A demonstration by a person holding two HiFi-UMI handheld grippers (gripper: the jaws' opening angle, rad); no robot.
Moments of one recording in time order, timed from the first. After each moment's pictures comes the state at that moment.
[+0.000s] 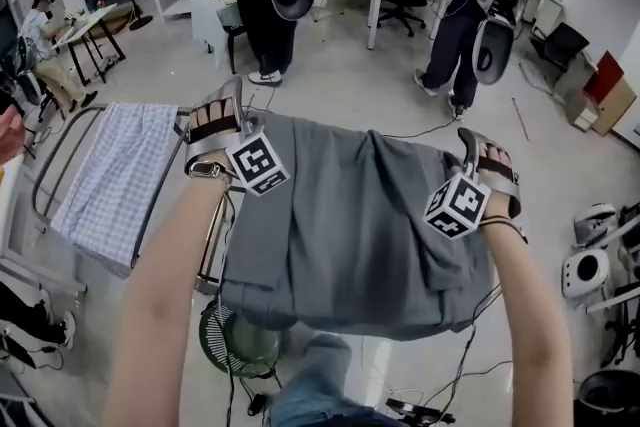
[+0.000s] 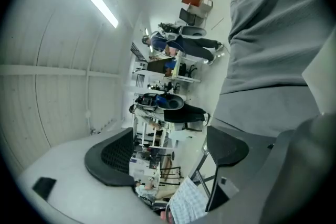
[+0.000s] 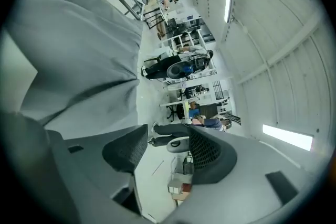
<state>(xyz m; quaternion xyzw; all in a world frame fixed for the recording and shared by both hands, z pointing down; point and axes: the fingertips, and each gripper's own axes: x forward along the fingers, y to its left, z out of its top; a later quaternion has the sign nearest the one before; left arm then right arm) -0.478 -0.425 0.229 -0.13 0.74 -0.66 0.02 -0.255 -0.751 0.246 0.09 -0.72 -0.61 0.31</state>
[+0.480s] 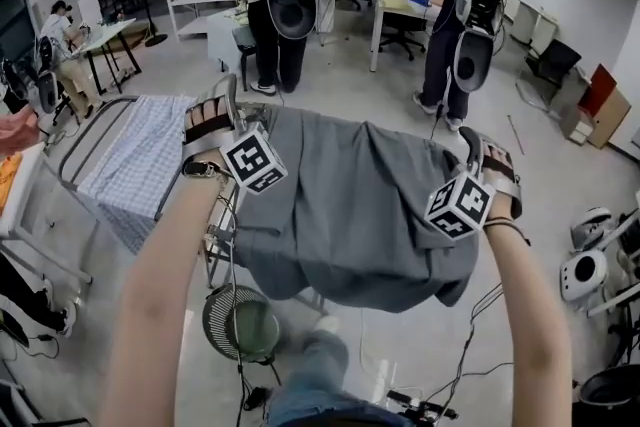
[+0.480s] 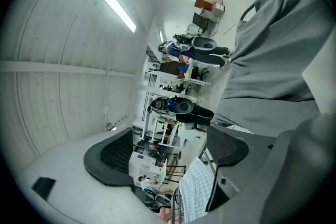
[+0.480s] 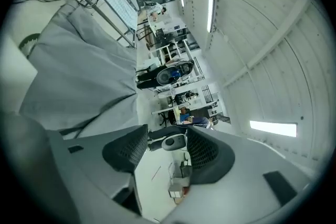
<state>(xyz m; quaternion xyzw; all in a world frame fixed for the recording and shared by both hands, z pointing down) -0.333 -0.357 0.150 -0.09 0.77 -0.63 0.06 -0.121 -0.688 0.176 0.12 -0.76 -0.60 0.24</state>
